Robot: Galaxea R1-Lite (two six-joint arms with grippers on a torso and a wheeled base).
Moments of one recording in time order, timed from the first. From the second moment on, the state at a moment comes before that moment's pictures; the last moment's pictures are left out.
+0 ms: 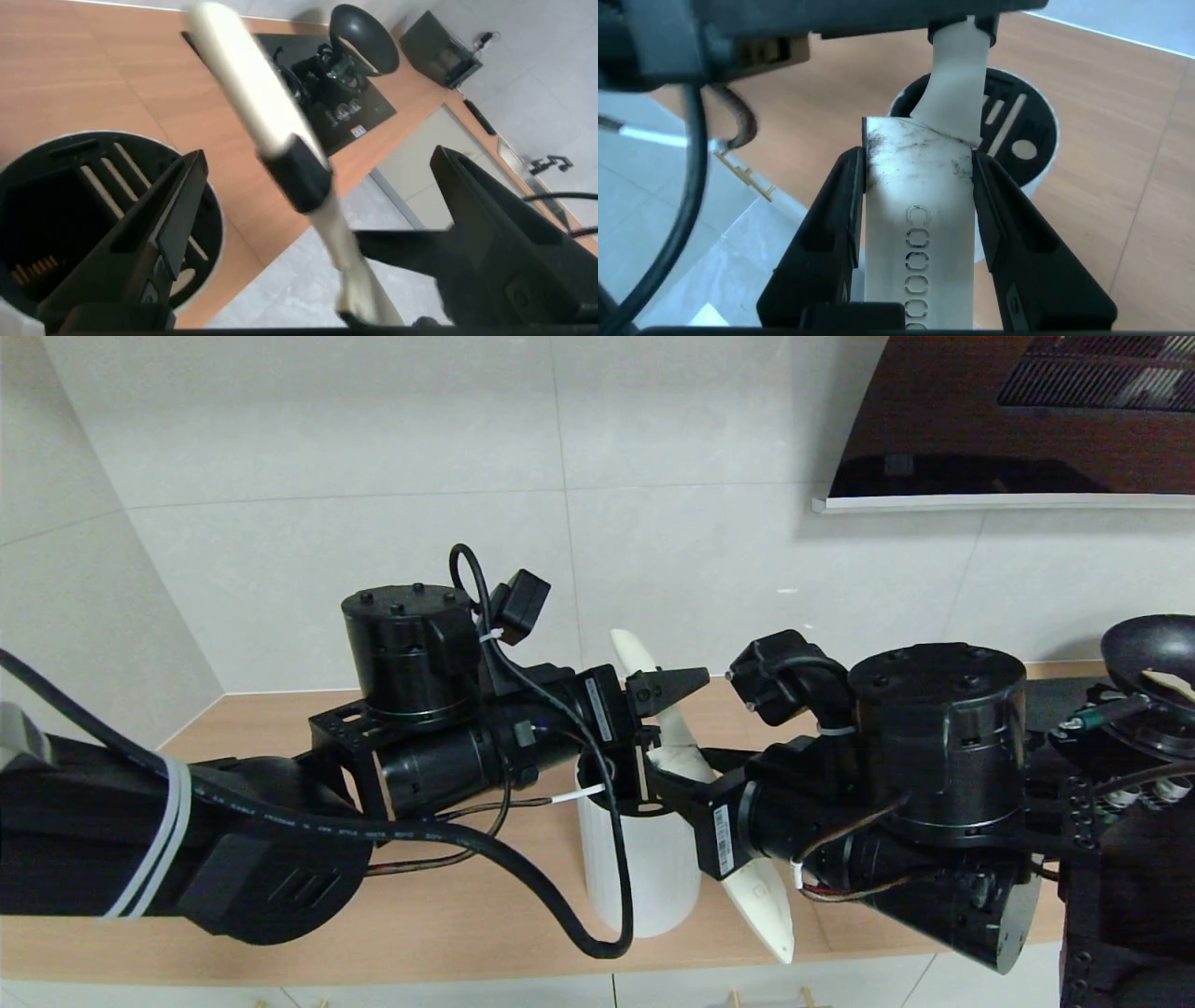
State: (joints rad) left arm -0.63 1.82 -0.93 -0.79 -0.28 -0.60; right arm 0.93 1.70 -0.90 -0.55 -0.26 0.14
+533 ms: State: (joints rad) left arm -0.63 1.83 -0.94 -0.79 -0.28 -0.60; right arm 0.95 1.70 -0.89 -0.55 -0.26 0.14
